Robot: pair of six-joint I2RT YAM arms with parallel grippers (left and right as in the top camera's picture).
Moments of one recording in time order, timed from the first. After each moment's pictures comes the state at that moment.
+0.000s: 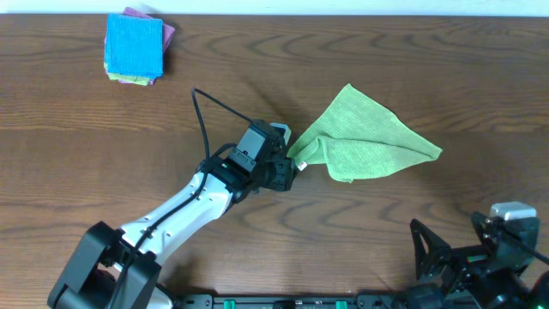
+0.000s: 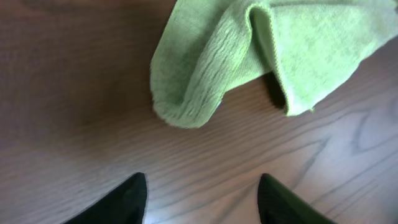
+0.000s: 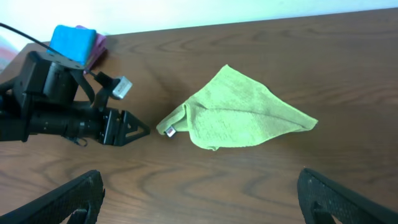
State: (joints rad) left arm -0.63 1.57 0.88 -0.24 0.24 -0.43; right arm 0.24 0.50 1.28 -1.29 -0.02 0.25
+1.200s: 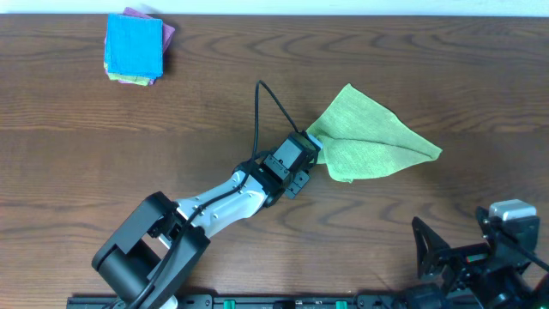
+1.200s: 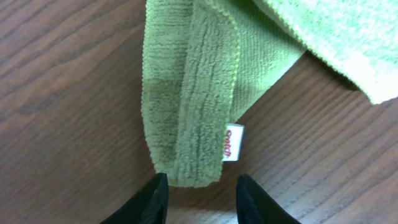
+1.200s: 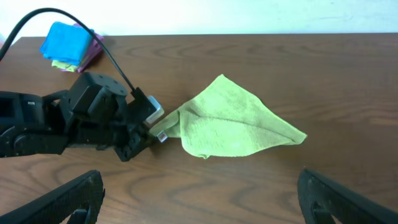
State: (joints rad) left arm -0.77 1.78 0.95 -0.16 -0.08 -0.01; right arm 0.24 0.50 1.28 -1.26 -0.01 0.17
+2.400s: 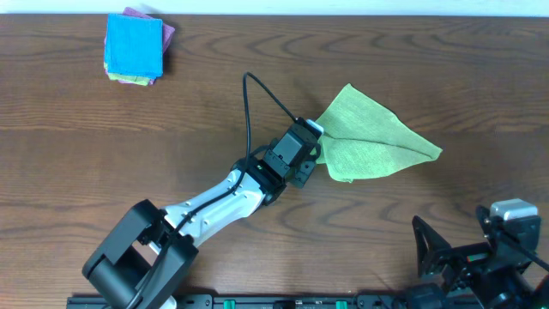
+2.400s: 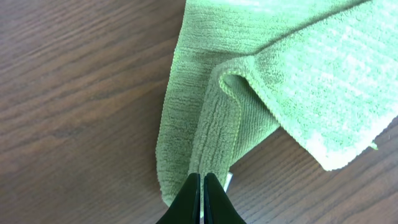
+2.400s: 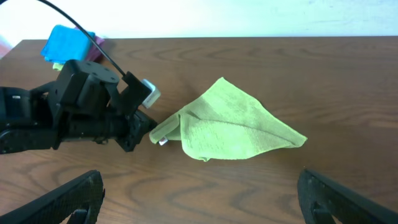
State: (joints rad) left arm -0.77 1.74 0.98 -0.12 -0.10 -0.16; right arm 0.24 0.50 1.28 -1.25 -0.01 0.17
